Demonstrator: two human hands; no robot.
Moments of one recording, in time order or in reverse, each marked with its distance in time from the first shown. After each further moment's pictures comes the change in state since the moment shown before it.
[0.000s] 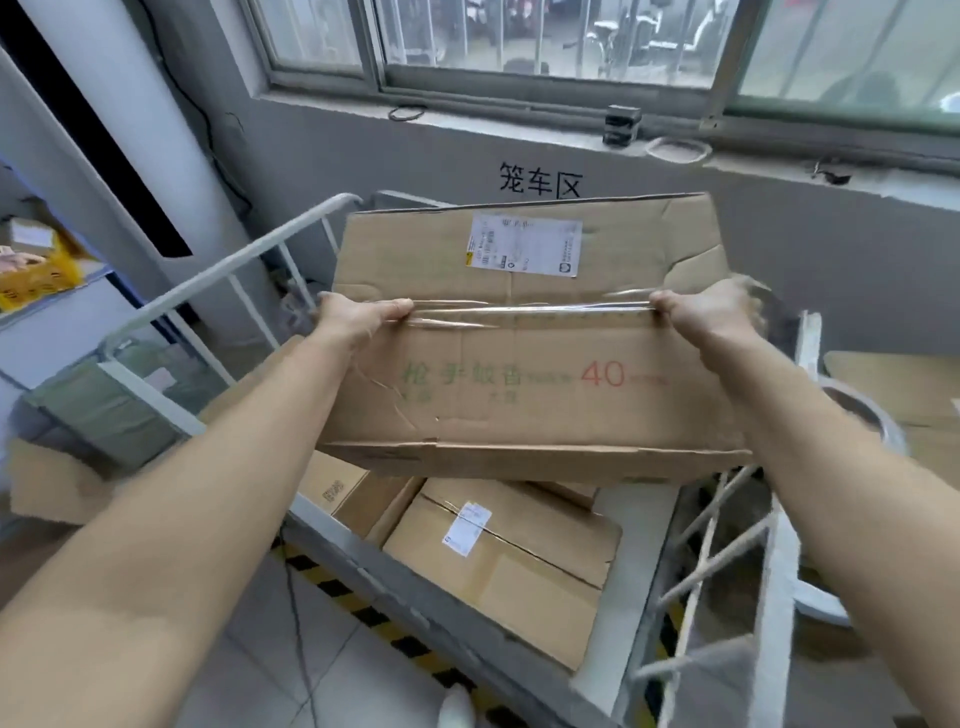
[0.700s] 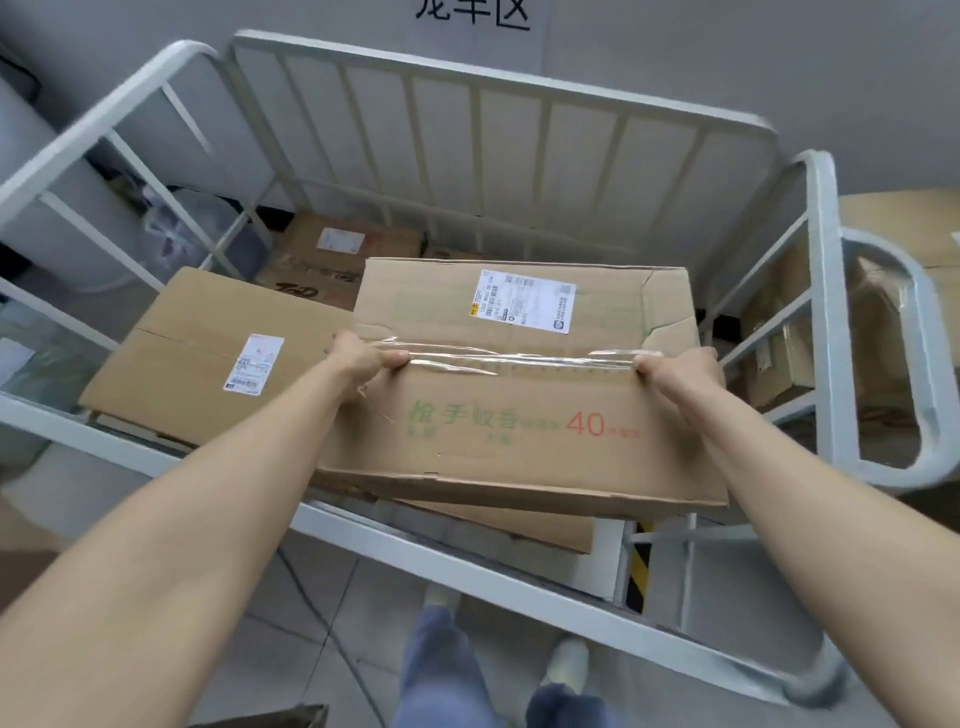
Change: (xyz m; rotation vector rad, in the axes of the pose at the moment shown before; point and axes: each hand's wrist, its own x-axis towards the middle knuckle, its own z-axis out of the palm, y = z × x) left_hand 0.098 -0.160 0.077 0.323 -0.453 -0.220; right_hand -0.036 0.139 0.134 -0.134 -0.107 0.466
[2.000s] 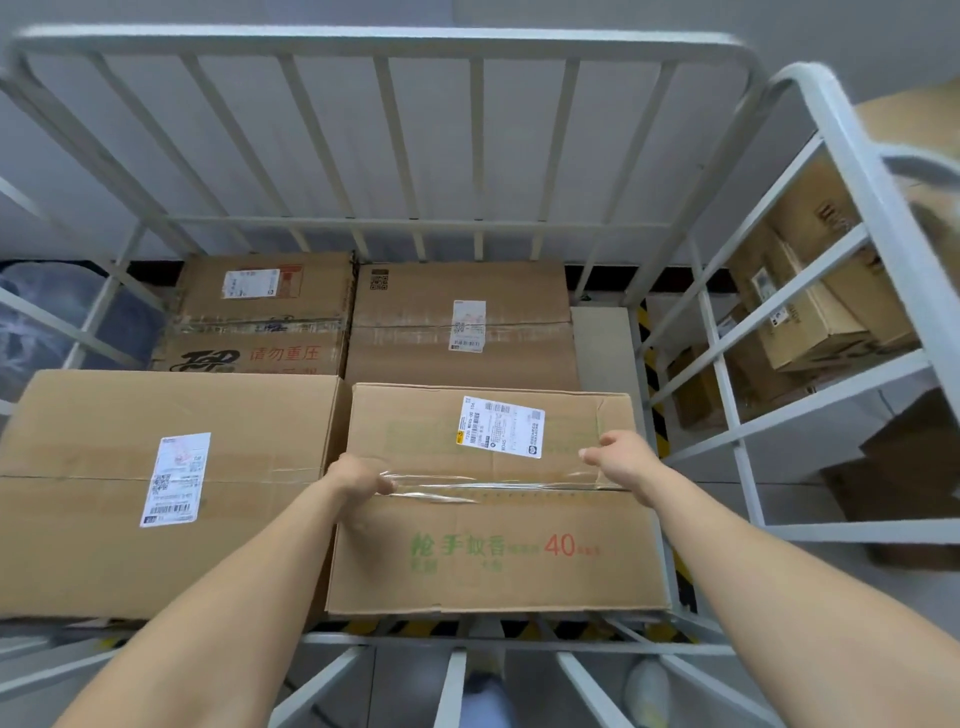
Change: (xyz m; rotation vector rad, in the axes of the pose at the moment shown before) left_hand 0.201 -0.112 0.056 0.474 -0.339 -0.109; right_hand 0.031 0.044 0.177 0.028 -0.318 0.114
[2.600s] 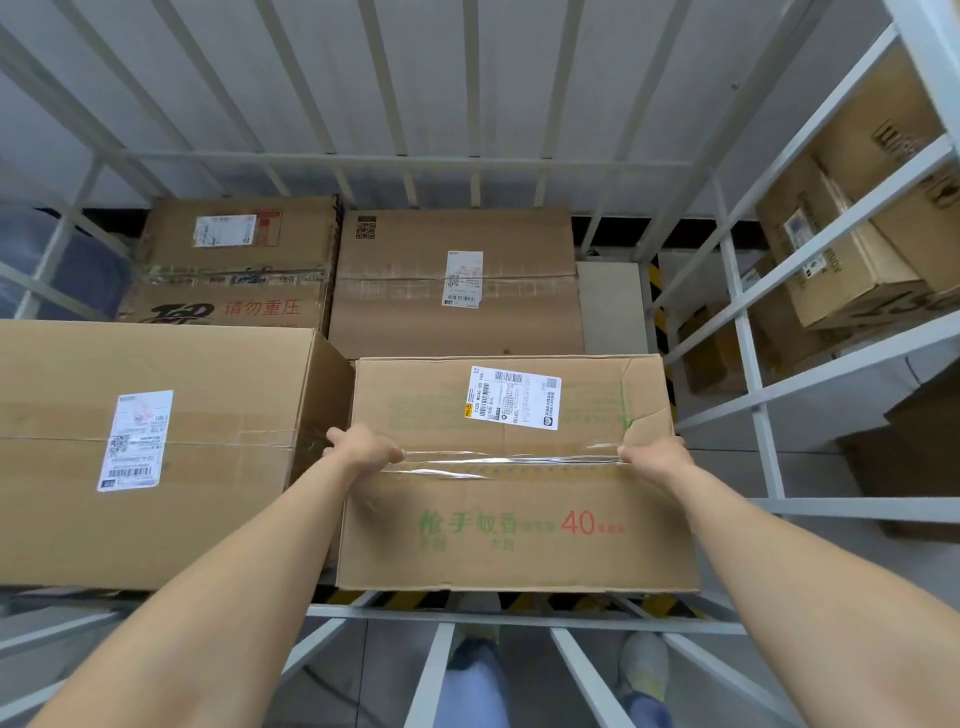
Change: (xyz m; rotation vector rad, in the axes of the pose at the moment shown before) left_hand -0.028 0.026 0.048 0.225 0.112 0.005; right_hand 0.048 0.072 0.004 -0.083 0.102 0.250
